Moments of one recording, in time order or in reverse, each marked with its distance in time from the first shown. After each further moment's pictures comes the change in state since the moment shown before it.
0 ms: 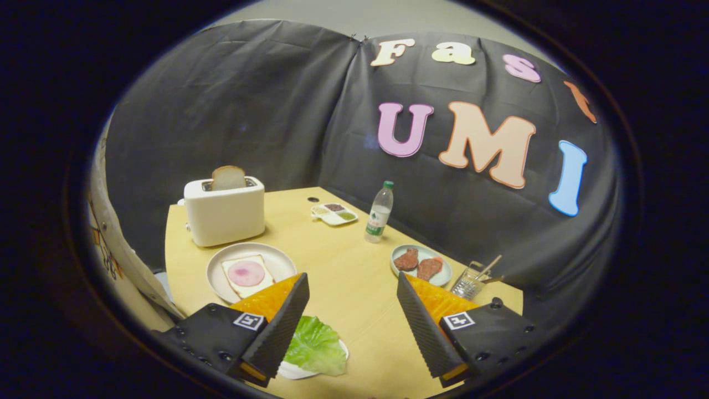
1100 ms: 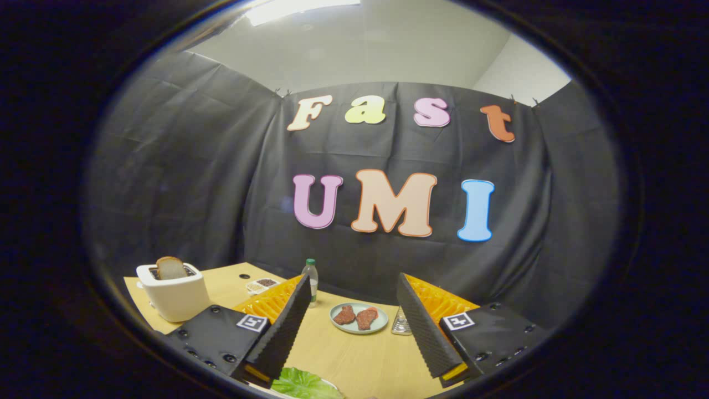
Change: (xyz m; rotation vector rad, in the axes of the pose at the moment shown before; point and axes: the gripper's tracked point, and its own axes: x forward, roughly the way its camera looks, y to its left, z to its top) arm -0.088 -0.067 0.123 0.164 -0.346 -0.452
